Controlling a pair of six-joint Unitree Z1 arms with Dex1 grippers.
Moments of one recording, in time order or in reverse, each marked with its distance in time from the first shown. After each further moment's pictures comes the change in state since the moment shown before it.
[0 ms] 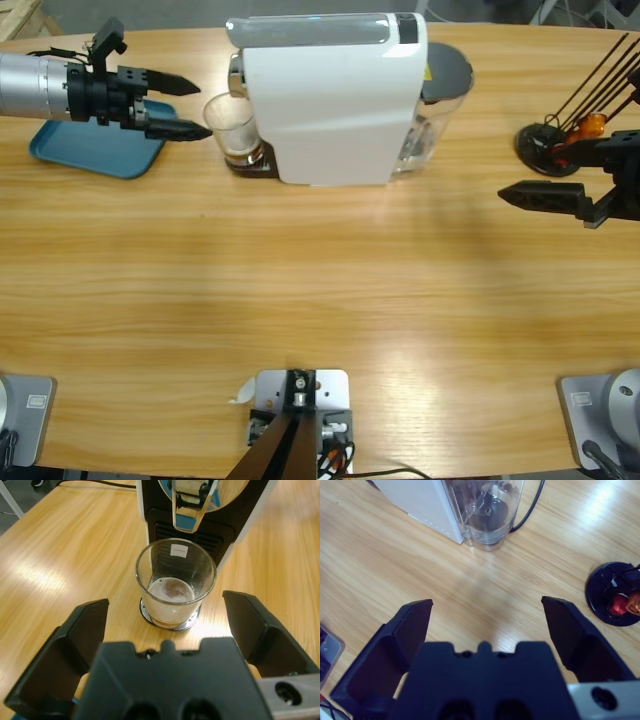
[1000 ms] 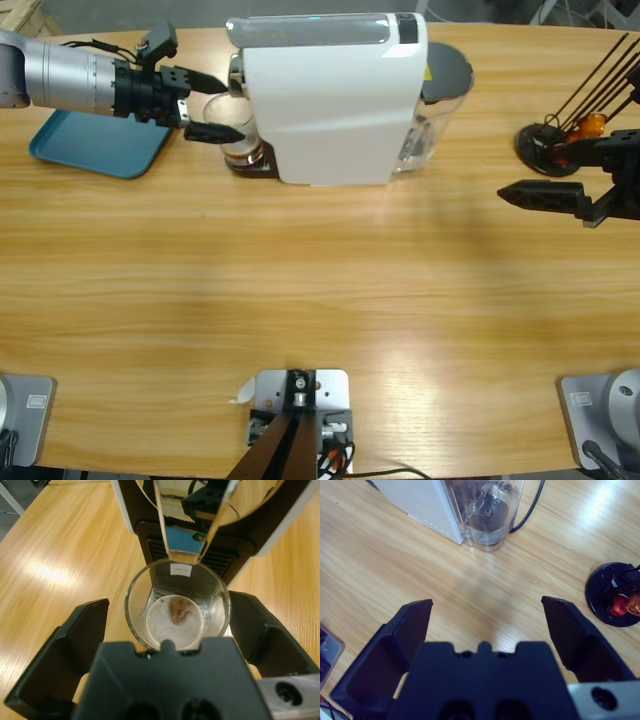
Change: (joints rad) arm 0 -0.142 0.032 -0.080 0.008 0.171 -0.011; arm 1 0.000 0.002 0.000 -0.005 0.000 0.000
